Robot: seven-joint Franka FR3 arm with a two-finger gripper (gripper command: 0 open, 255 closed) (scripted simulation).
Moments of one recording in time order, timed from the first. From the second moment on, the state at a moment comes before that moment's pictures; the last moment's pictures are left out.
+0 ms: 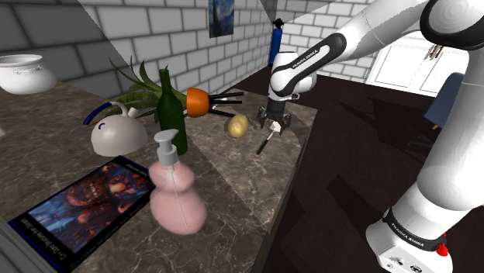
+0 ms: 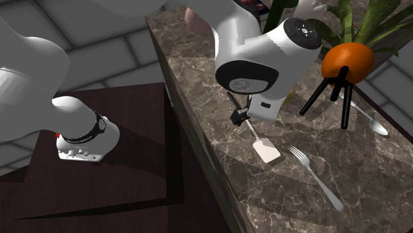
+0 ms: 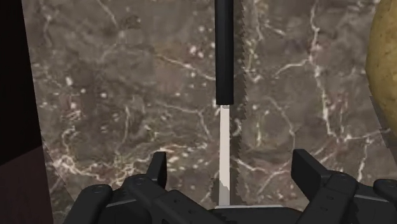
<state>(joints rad) -0.26 0.25 0.15 -2.13 0.03 2.35 1.12</state>
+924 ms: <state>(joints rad) -0.26 0.28 0.15 -2.14 0.03 2.39 1.13</state>
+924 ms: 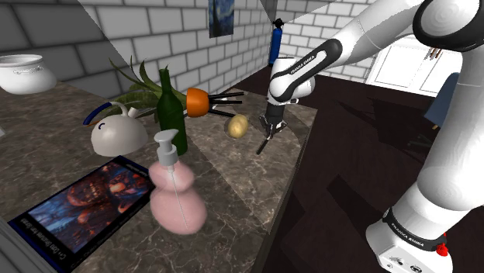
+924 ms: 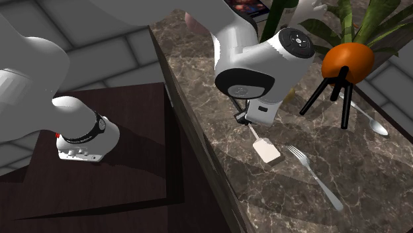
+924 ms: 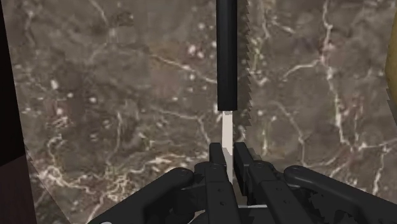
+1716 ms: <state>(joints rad) -0.26 0.24 0.15 -2.13 0.04 2.34 1.13</state>
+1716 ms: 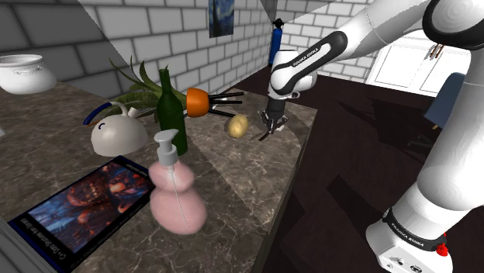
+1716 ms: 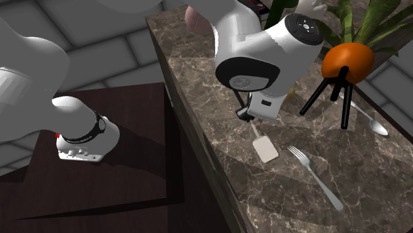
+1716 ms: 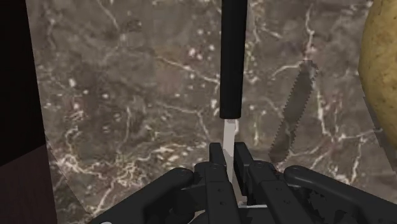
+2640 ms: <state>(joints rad) -0.26 0.13 0.15 -2.07 0.05 2.16 1.12</state>
